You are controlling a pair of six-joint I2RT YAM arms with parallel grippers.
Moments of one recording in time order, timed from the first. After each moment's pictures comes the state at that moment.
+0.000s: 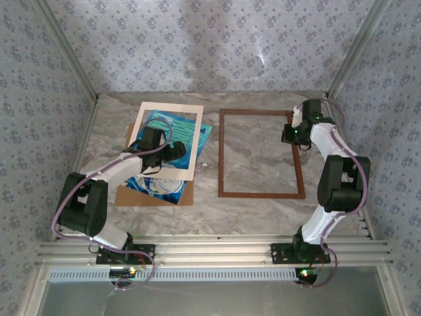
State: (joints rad) left arm -0.36 1.53 0.89 -0.24 0.12 -0.64; right arm -0.07 1.73 1.30 -0.65 -0.27 0.09
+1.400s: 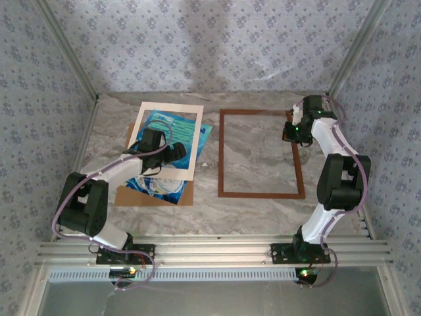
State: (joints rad) left arm -0.36 1.53 0.86 -0.22 0.12 -0.64; right arm -0.07 1.76 1.41 -0.80 -0.27 0.05
